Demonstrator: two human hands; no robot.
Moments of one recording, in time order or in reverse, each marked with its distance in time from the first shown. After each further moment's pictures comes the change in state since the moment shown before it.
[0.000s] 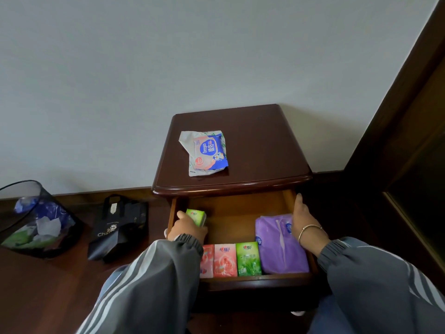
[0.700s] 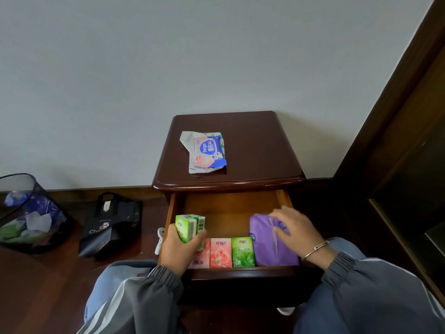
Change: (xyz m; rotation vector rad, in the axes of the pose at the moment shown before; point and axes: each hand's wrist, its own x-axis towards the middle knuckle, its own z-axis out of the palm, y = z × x) left_hand -0.060 -0.055 0.005 -0.697 0.081 0.242; right_hand -0.049 0.008 -0.017 -0.120 0.155 -0.575
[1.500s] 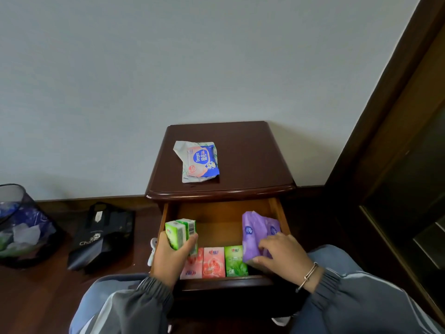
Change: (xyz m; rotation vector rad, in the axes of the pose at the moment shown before) left_hand 0.001 0.000 0.001 -0.223 0.009 0.065; right_hand -0.022 -0.041 -0.008 -0.253 -0.188 -0.034
